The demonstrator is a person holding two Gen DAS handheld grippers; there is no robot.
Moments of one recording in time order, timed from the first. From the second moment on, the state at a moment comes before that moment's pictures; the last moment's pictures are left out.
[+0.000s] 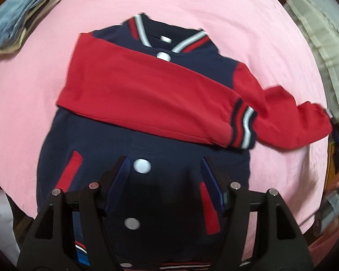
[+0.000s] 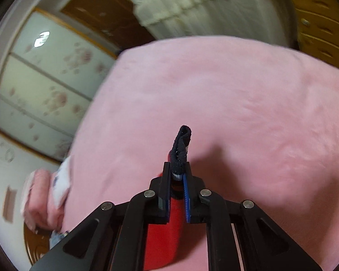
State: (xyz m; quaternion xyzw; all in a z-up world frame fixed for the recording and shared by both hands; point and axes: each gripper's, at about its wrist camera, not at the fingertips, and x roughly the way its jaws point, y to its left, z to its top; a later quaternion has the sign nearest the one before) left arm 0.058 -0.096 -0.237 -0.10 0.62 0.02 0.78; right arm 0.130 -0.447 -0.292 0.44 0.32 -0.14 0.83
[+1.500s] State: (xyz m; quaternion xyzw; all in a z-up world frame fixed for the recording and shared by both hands) left arm 0.126 0.061 -0.249 -0.13 0.60 -0.08 0.78; right arm 0.118 -0.091 -0.330 0.14 0.47 0.04 0.87
